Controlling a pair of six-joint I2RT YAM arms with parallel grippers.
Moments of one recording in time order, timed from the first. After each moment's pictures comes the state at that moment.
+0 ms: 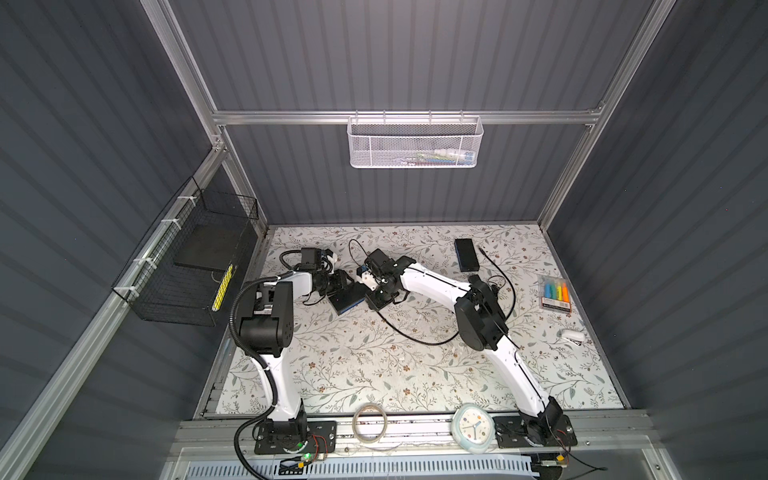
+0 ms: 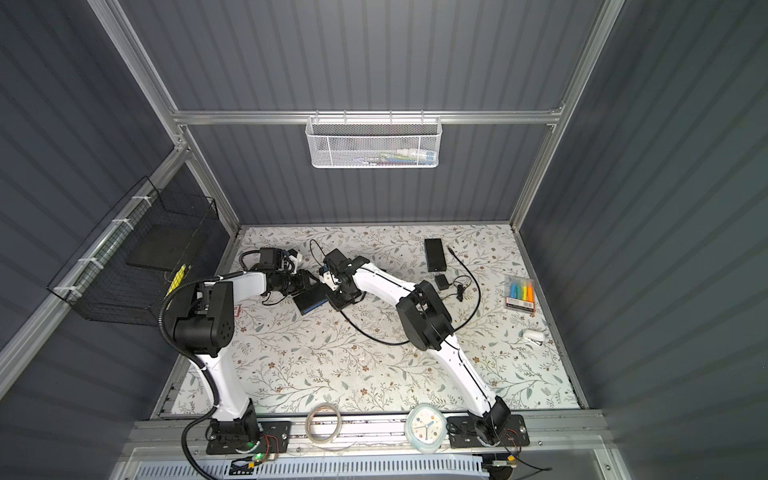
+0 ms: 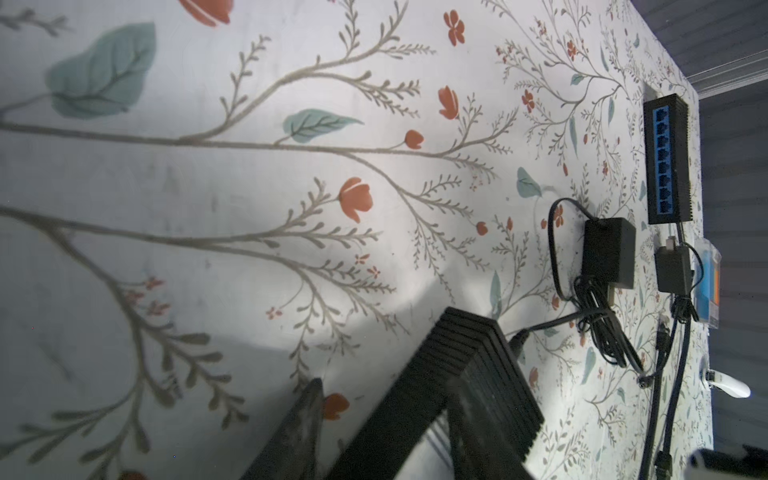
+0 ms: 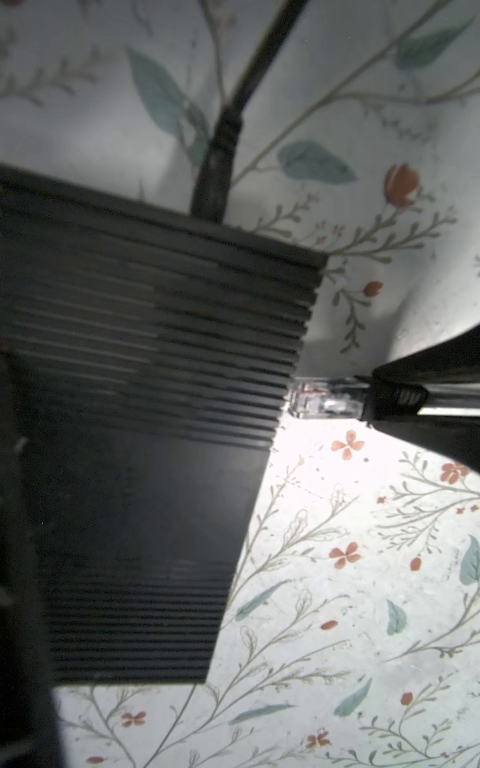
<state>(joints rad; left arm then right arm) -0.07 1.98 1.19 -0.19 0.54 -0.26 0.80 2.48 2.14 -0.86 -0.25 0.08</state>
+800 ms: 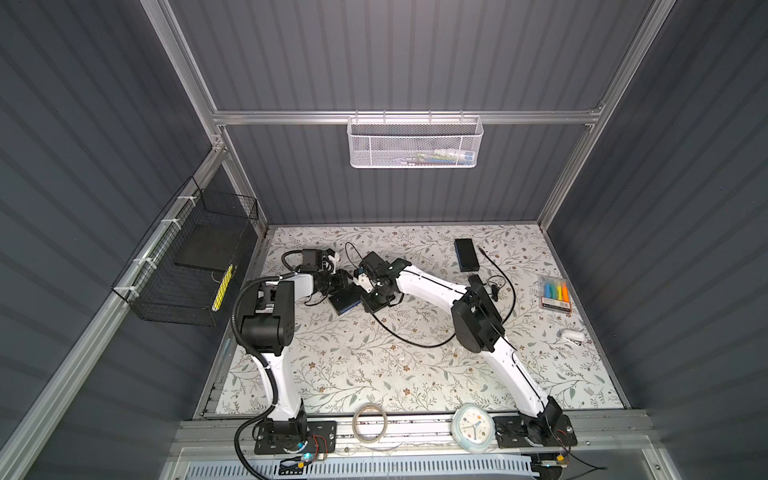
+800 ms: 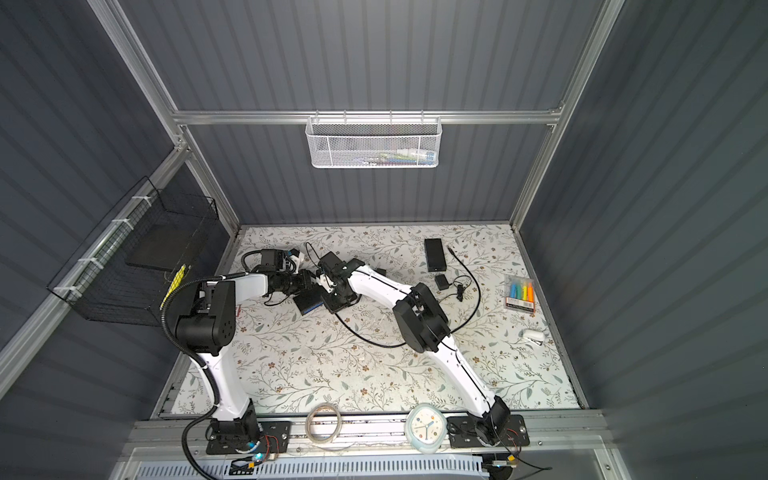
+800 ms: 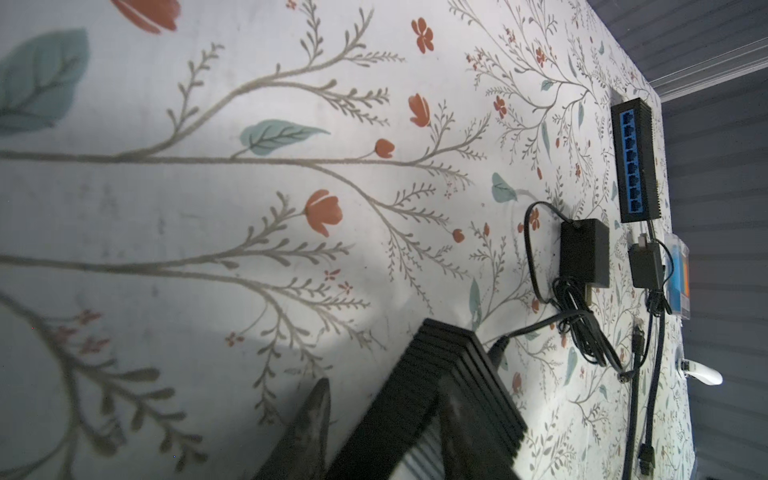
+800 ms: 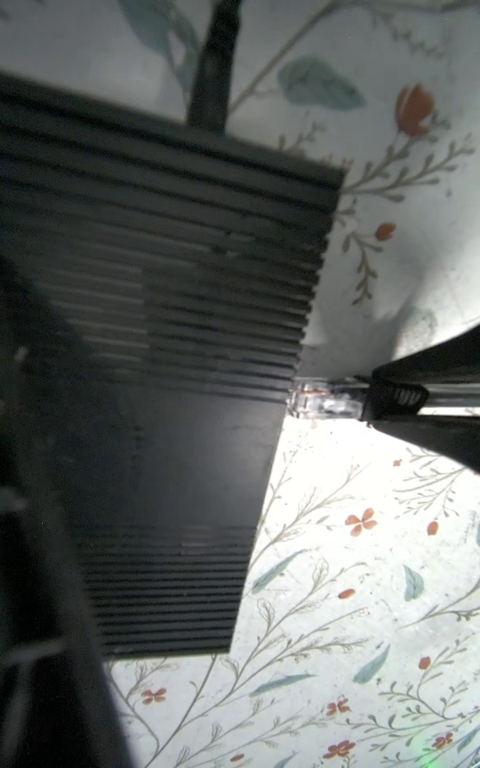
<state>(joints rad) -0.08 1.99 1.16 -0.11 0.58 -0.28 0.83 2.49 2.16 -0.87 -0.25 0.16</state>
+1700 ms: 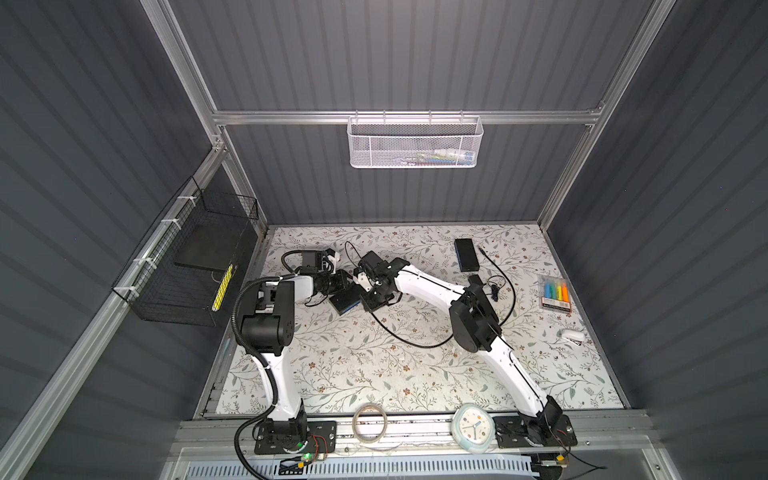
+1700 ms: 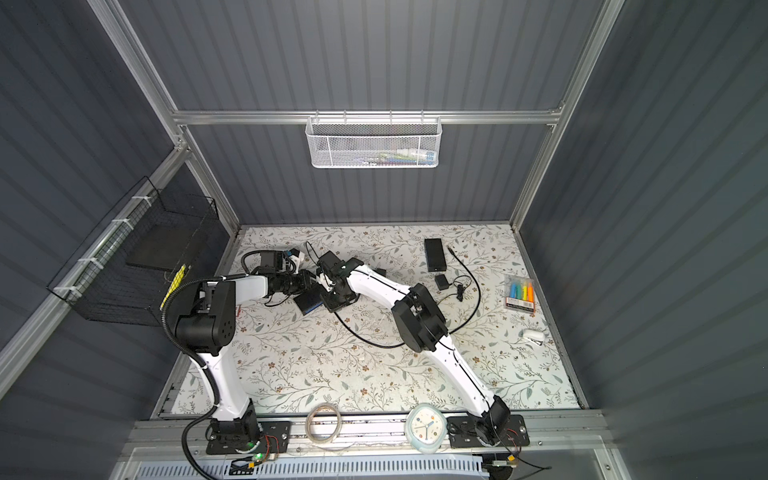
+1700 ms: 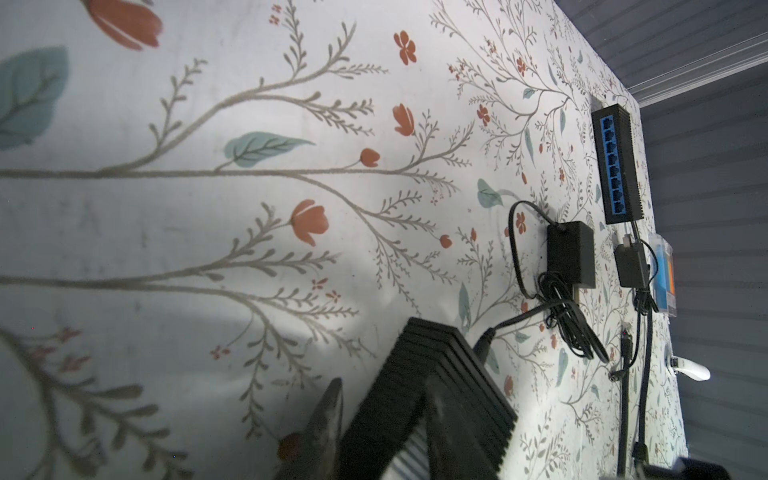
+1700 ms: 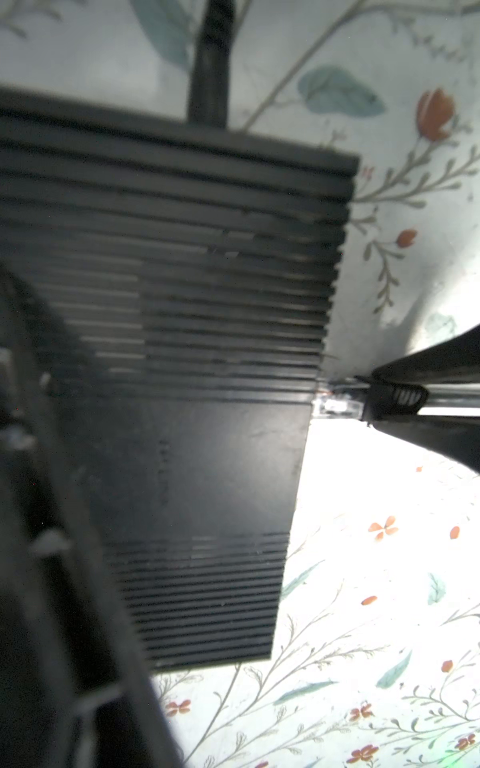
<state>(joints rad) -0.08 1.99 1.14 -0.05 0.61 -0.28 0.82 2.53 2.22 -0.89 -0.24 0.18</state>
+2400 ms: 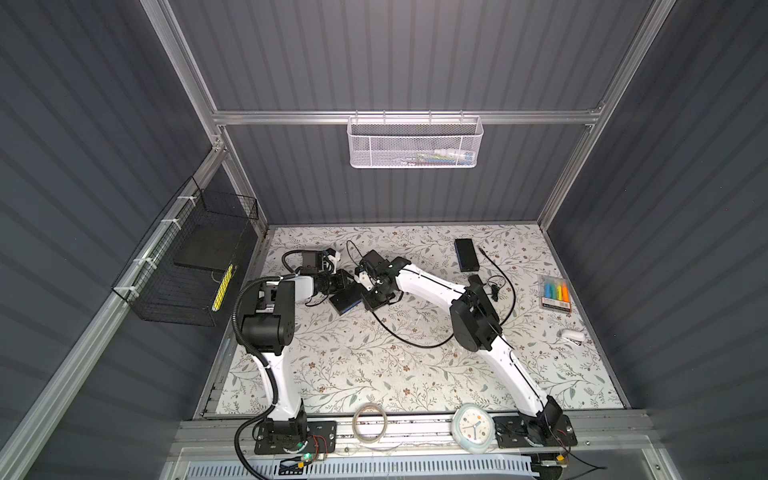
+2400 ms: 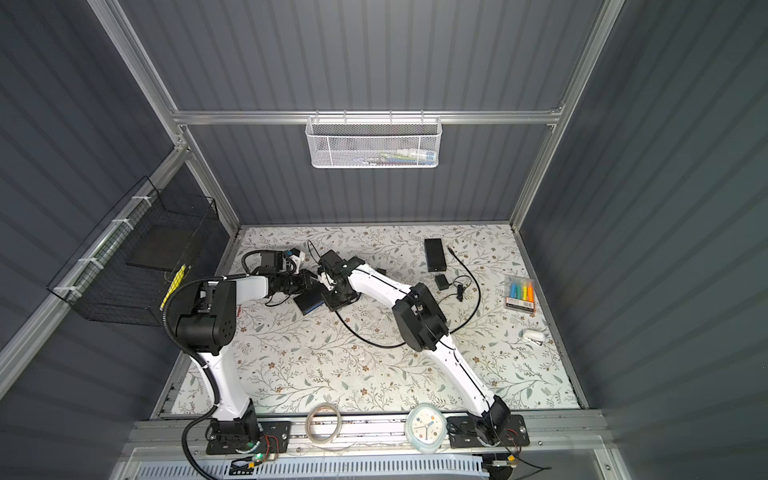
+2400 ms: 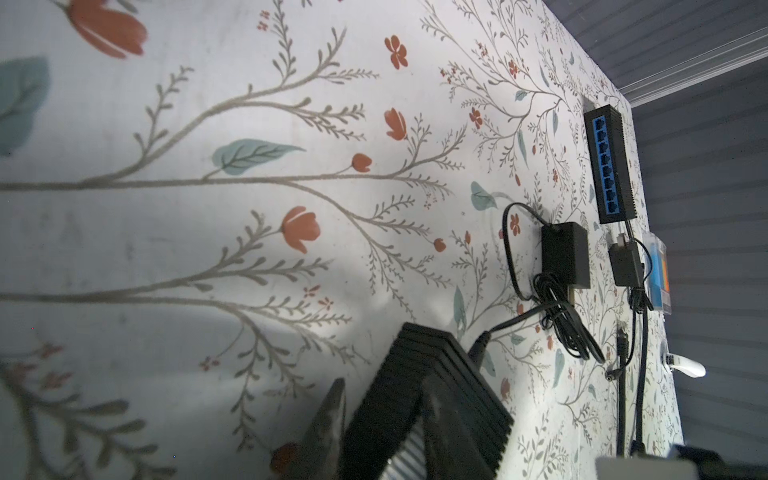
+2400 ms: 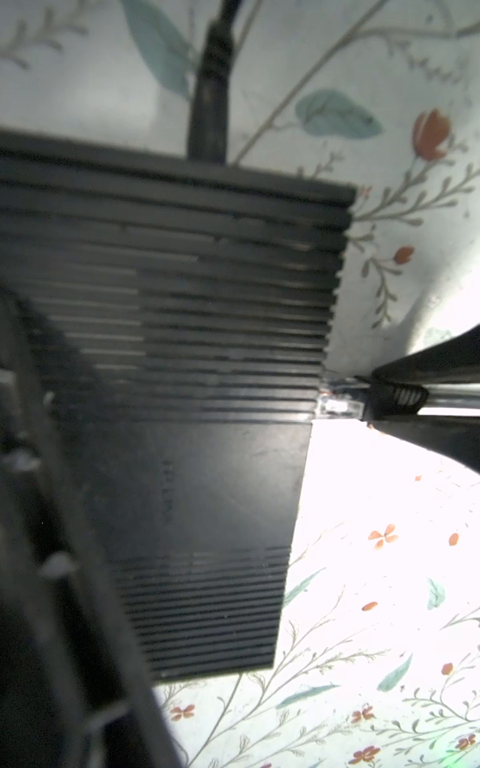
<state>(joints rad) -0.08 2.00 1.14 -0.03 0.62 -0.28 0.81 2.53 2.22 -0.89 -0.24 0.18</state>
